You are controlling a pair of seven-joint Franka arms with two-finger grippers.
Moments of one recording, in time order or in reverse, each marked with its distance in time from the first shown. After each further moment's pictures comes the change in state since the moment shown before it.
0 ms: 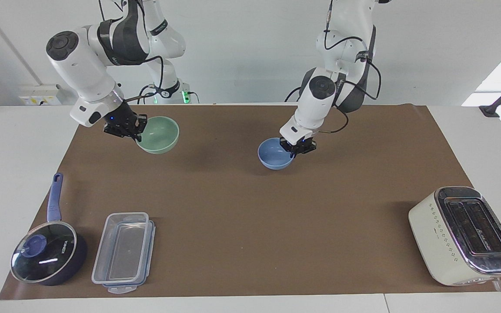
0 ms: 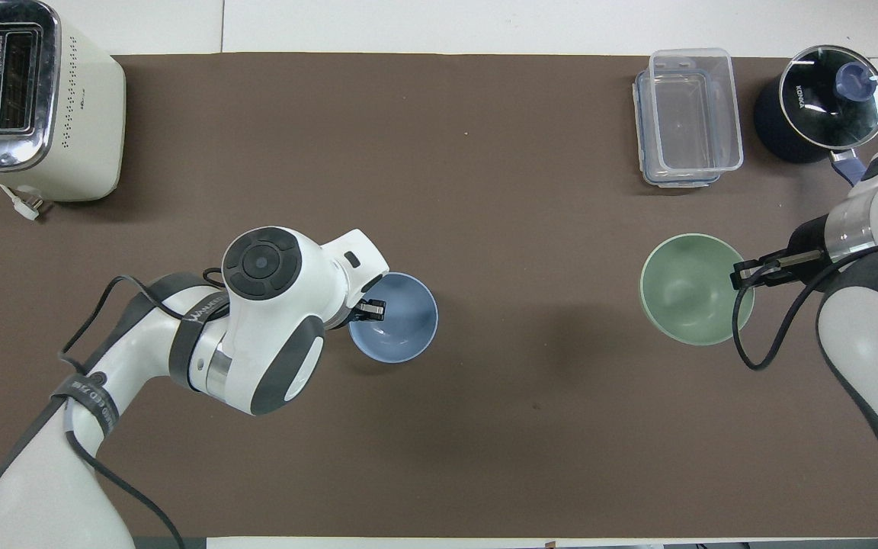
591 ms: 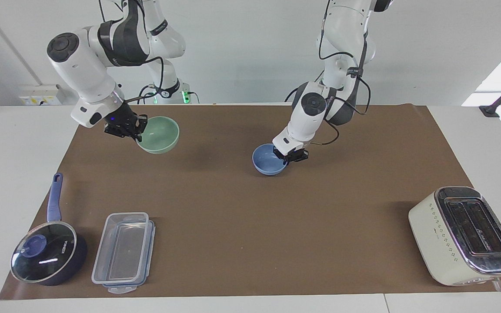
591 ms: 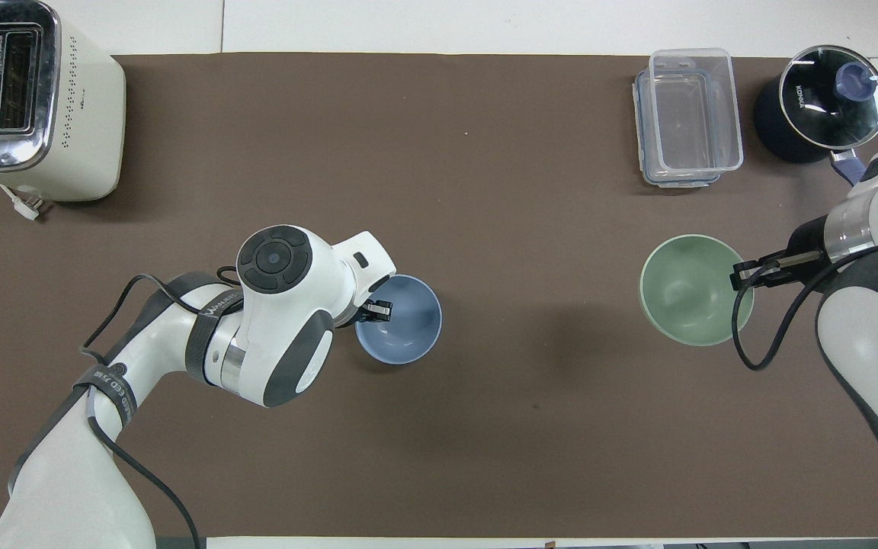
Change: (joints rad) left arm -0.007 0.033 0.012 0.007 -0.045 0.007 0.066; right arm 0.000 0.000 -0.001 -0.007 0.000 -0.001 0.000
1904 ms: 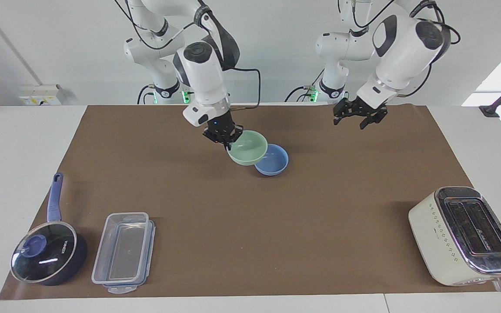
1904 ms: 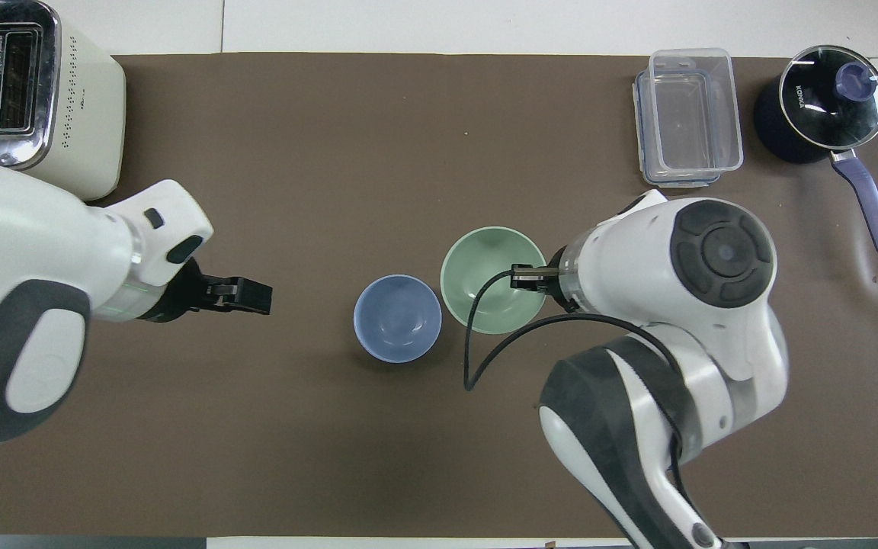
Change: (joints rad) left arm 0.470 -0.381 0.031 0.111 0.018 -0.513 0.285; right arm 0.561 0.193 0.025 -0.035 0.004 0.464 0.859
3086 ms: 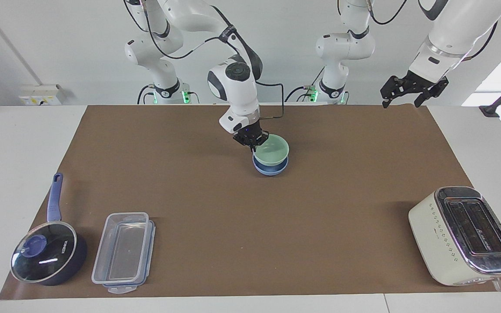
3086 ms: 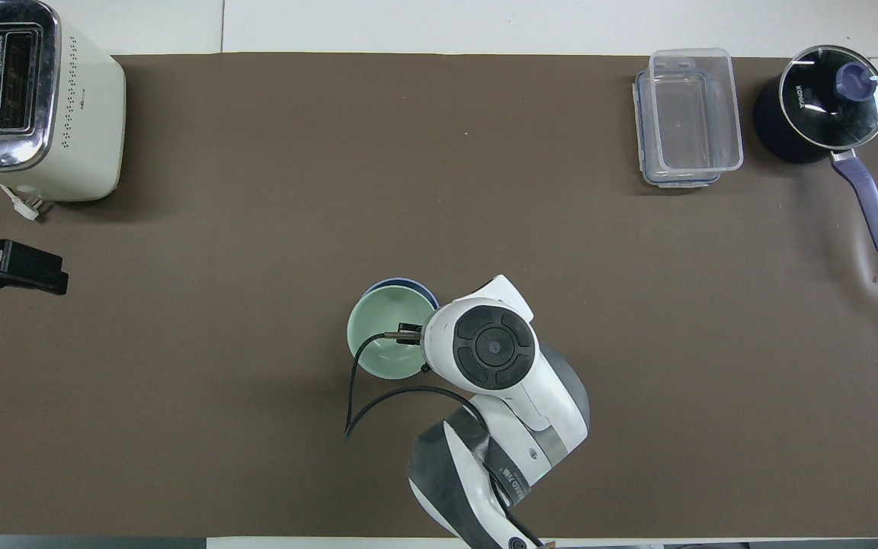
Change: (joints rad) left arm 0.013 0.155 -0.036 0.443 0.148 -0.314 -0.098; right arm 0.101 0.066 -0.012 -0.049 0.000 0.096 0.097
